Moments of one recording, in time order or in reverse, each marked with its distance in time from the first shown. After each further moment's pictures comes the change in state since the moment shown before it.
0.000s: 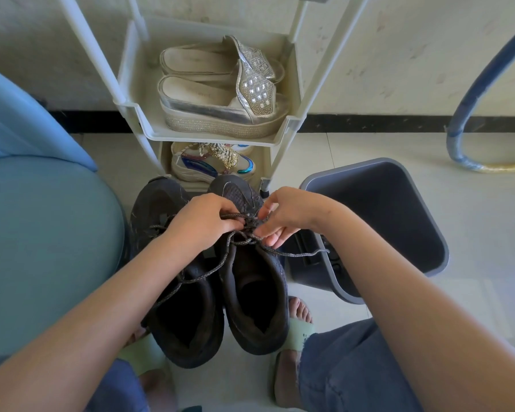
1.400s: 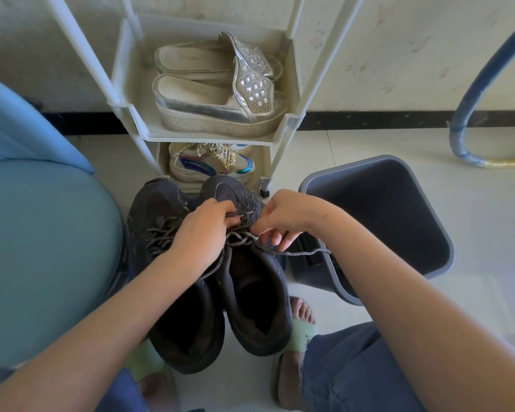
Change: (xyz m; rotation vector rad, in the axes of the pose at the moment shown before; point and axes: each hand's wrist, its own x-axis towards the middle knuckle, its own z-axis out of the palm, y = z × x) left_hand 0.006 -0.003 0.019 0.173 0.069 0.011; right_hand 0.008 0.000 0.007 -0.032 0.002 0.068
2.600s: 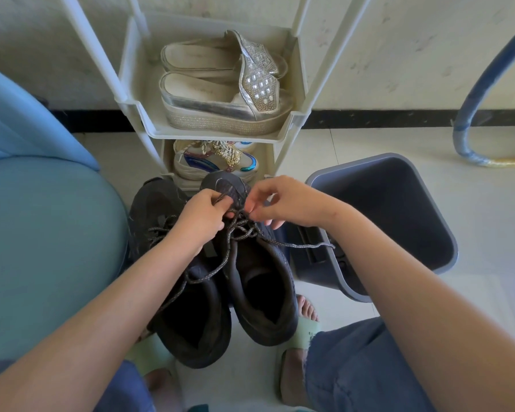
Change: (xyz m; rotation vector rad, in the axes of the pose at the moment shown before) left_hand 0.013 -0.012 -0.001 -0.771 0.021 -0.309; right_hand 0.009 0.007 -0.004 -0.097 0.138 -0.423
